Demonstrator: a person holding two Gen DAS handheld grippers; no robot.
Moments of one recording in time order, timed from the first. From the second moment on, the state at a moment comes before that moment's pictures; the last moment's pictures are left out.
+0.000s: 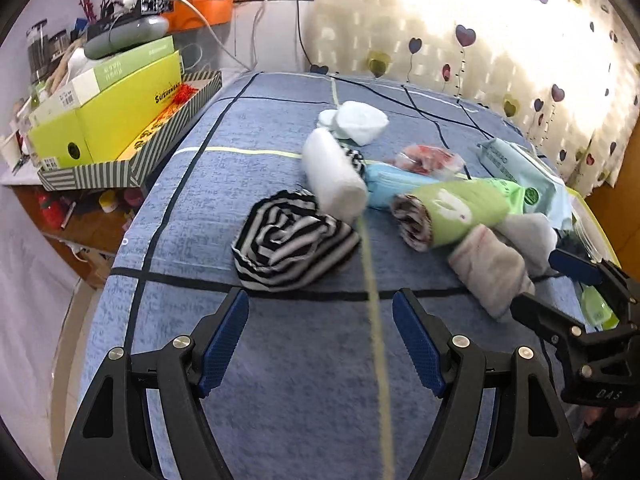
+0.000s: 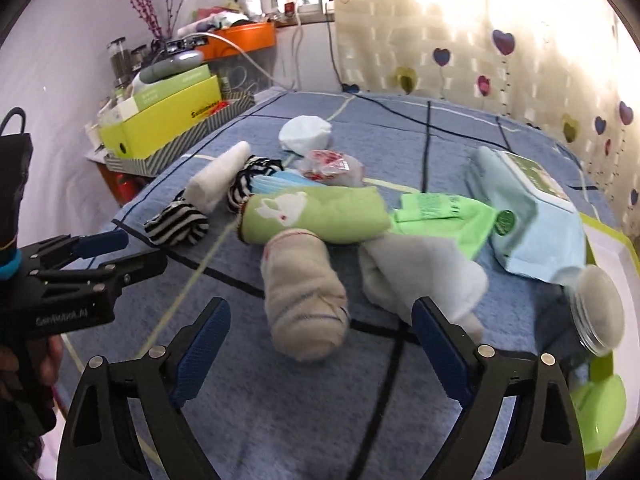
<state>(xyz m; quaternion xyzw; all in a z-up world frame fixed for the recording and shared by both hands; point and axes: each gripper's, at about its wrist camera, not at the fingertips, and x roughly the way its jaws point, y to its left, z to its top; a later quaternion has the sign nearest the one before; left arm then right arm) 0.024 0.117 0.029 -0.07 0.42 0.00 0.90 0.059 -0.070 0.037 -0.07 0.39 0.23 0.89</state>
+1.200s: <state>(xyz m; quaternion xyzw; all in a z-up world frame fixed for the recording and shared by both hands) 0.056 0.127 0.026 -0.03 0.42 0.03 0.91 0.074 -0.052 0.015 -0.08 0.41 0.25 0.87</state>
